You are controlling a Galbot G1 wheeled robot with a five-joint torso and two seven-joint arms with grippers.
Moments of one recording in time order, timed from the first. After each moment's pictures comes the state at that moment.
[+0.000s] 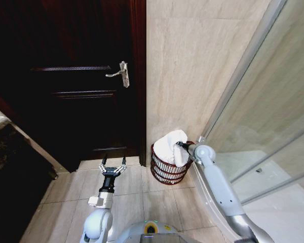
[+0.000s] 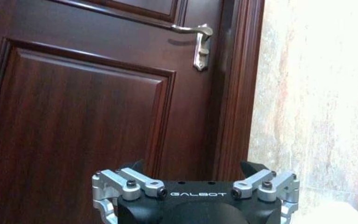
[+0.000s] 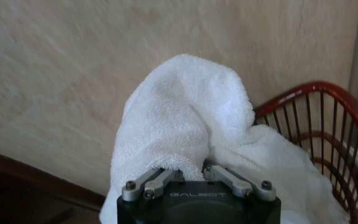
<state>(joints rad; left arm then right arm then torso) 1.59 -1.52 -0.52 -1.96 -0.21 -0.38 0.14 -0.83 1.23 0.39 1.58 1.15 -0.73 0.46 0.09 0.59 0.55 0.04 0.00</state>
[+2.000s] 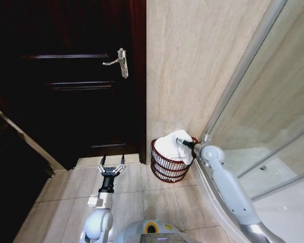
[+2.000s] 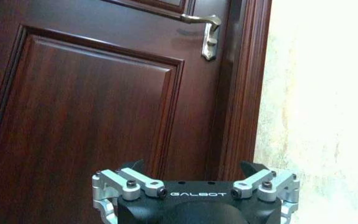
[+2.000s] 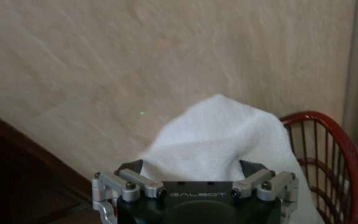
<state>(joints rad) 1.59 -1.52 -0.52 -1.97 -0.23 -0.40 0.13 -0.91 1.10 0.43 1.83 1.18 -0.73 0.46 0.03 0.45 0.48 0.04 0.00</state>
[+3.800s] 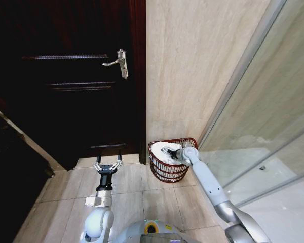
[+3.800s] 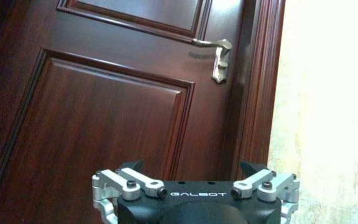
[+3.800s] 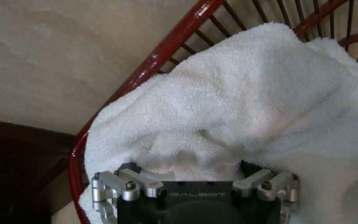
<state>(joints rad) 1.58 -1.55 -0.53 -2.00 -0.23 -0.43 0.10 -0.74 1.27 0.23 1.37 1.46 -0.73 0.61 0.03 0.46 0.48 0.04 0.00</state>
